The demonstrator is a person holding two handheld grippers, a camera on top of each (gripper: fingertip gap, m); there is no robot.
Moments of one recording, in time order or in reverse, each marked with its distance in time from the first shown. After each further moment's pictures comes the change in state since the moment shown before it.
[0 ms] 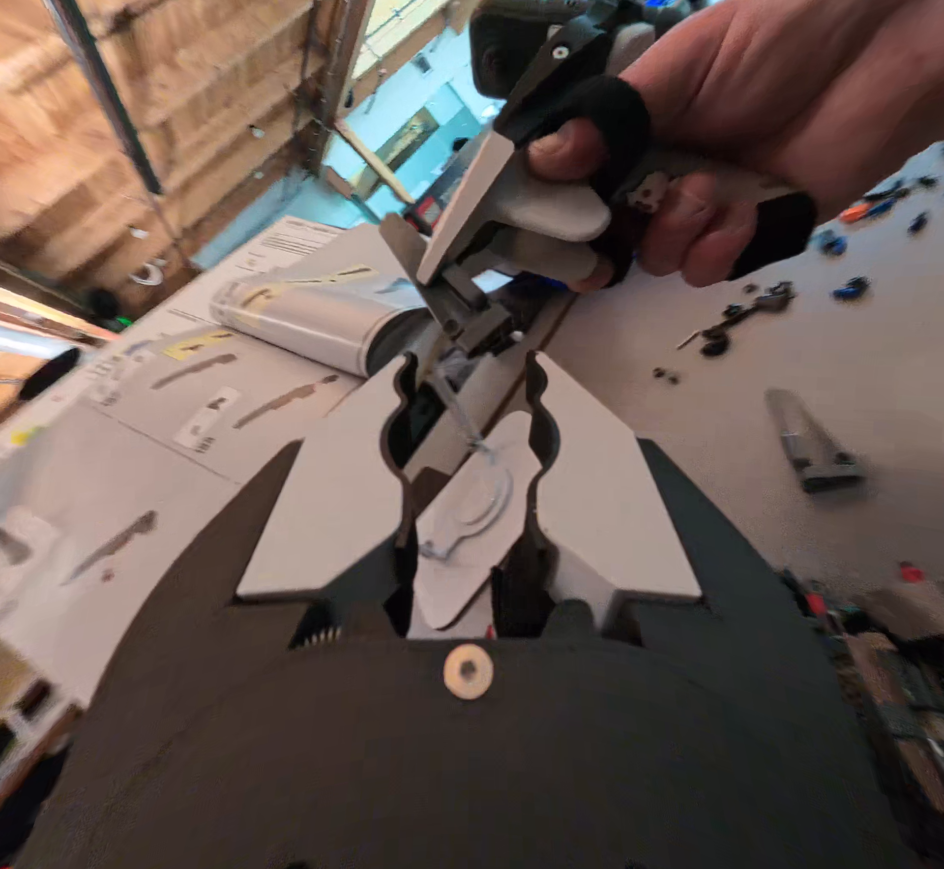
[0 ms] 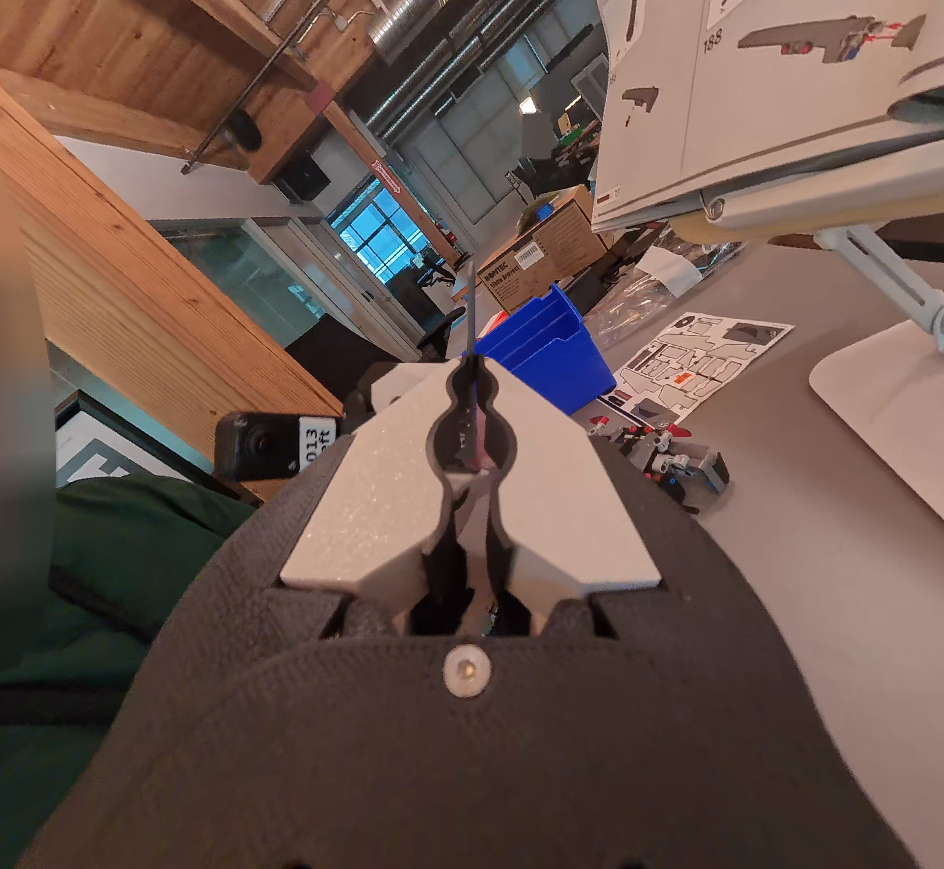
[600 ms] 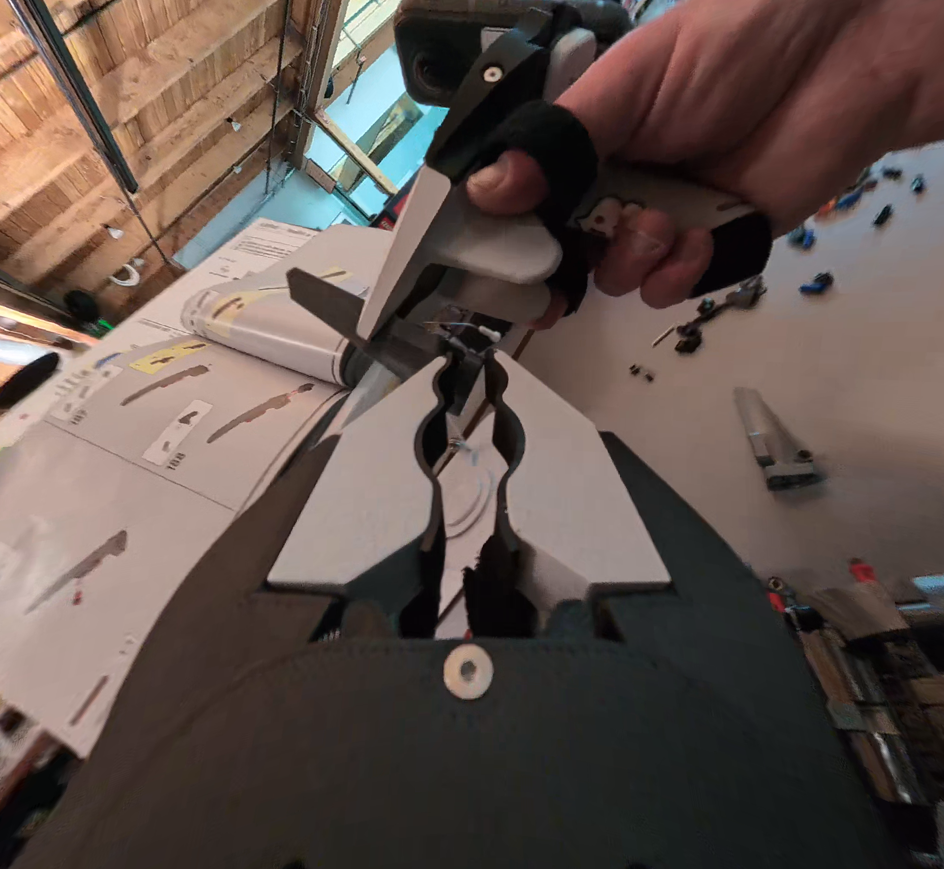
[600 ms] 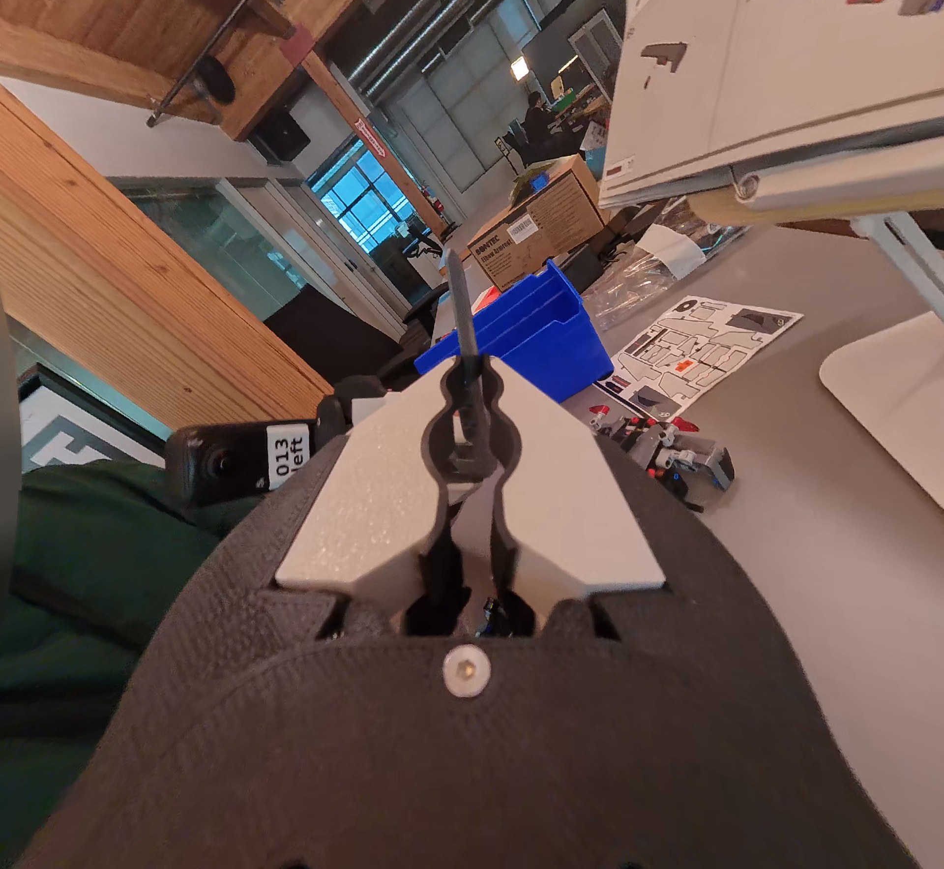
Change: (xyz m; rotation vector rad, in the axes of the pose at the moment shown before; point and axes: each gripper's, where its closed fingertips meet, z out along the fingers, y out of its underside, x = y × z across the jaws) left arm 0.015 -0.006 0.004 -0.021 0.039 0.012; right arm -0.003 0.011 0.019 -0.064 0.024 -0.029
